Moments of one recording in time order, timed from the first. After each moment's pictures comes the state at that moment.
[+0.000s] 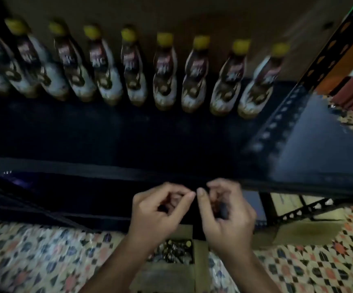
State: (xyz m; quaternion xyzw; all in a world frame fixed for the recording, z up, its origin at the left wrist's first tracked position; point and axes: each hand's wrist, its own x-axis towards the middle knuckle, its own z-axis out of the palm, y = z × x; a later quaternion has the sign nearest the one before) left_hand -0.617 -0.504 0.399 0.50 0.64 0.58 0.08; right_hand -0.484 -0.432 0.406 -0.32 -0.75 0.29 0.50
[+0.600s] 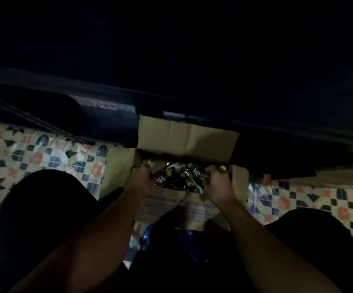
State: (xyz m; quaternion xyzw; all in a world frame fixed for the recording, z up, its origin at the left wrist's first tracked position) left_hand -0.700 -0.605 -0.239 0.28 0.88 0.08 0.38; right_hand -0.494 -0.460 -0.215 -0.50 -0.80 0.31 -0.13
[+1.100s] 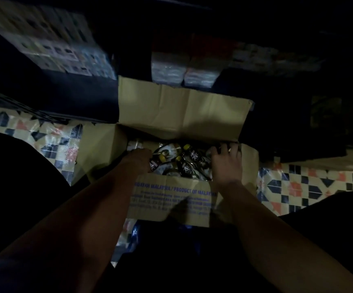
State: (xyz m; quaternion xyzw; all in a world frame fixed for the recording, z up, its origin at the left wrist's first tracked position) left_hand -0.713 -0.572 -0.372 0.37 0.80 -0.07 0.47; right_hand -0.480 -0.448 -0.301 -0.43 -0.87 0.04 -0.22
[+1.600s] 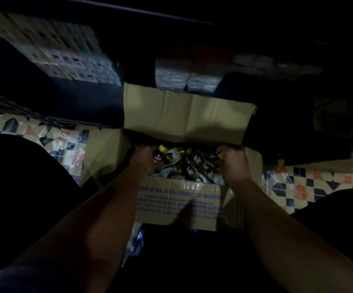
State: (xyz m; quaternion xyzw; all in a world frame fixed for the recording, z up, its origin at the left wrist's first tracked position) left_hand -0.710 -0.574 -0.356 0.34 0.84 0.10 0.41; right_hand -0.478 -0.428 -0.298 -0.49 -0.84 0.24 -0.07
